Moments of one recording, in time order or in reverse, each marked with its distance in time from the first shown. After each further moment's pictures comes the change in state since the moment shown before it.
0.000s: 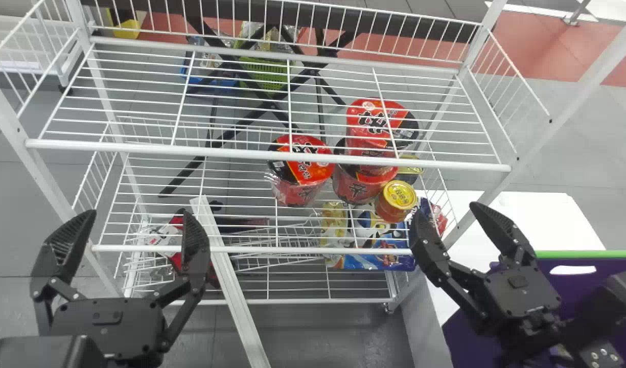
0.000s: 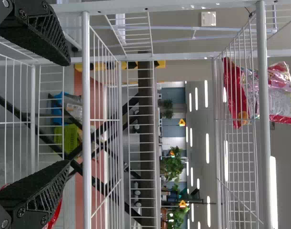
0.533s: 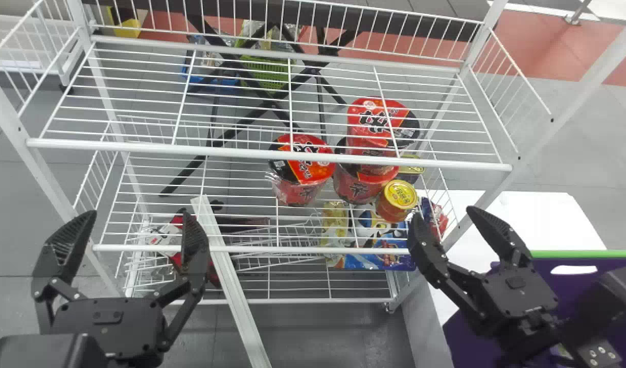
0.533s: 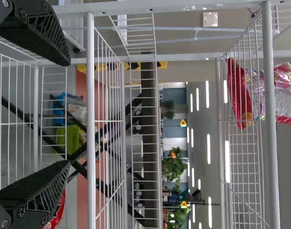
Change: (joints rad) left arm -0.003 -0.001 0.004 0.009 0.005 0.000 -0.001; right arm -0.001 0.001 -0.006 -0.013 -0.013 0.049 -0.008
